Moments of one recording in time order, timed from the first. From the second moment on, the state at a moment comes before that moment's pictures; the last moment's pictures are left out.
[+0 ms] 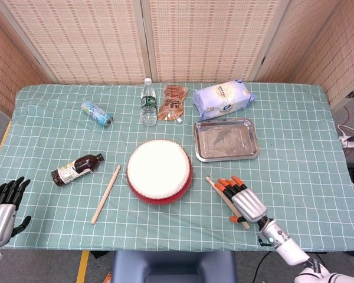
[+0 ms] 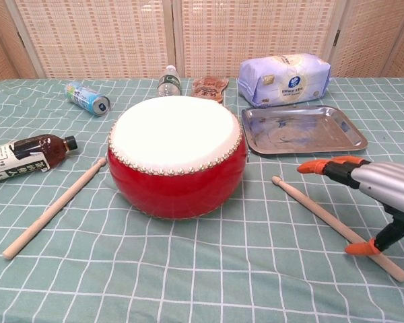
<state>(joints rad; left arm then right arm) -0.08 -1.13 -0.02 -1.59 1.50 1.48 0.05 0.40 -1.54 -0.03 -1.25 -1.70 1.11 0.06</state>
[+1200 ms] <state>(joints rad) -0.08 -1.14 -0.02 -1.57 1.48 1.45 0.04 0.50 -1.55 0.06 -1.11 -1.50 0.98 0.12</state>
